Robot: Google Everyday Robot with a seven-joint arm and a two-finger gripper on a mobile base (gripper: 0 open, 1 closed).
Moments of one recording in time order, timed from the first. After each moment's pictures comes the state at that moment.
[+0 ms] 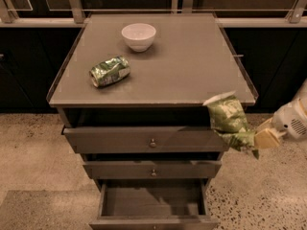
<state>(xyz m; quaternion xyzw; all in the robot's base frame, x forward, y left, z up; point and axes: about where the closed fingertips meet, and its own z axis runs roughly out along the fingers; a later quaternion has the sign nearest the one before) 0.447 -0.269 0.785 -0.36 0.89 0.22 0.18</state>
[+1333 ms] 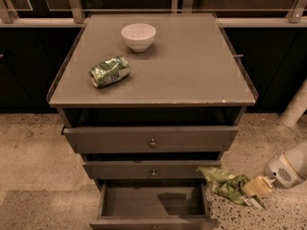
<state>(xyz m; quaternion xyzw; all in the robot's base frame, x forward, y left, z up) 0.386 -0.302 0.615 -0.29 0.91 0.29 0.07</state>
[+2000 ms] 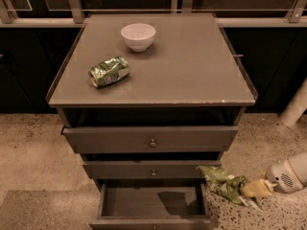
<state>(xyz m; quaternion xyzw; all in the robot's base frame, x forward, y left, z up) 0.389 -0.304 0.603 -0.28 0.90 0.32 0.11</state>
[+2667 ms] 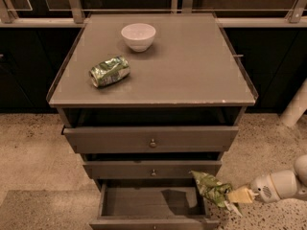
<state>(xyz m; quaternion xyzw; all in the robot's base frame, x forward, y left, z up) 0.410 -0.296 0.495 -0.24 0.88 0.39 0.15</state>
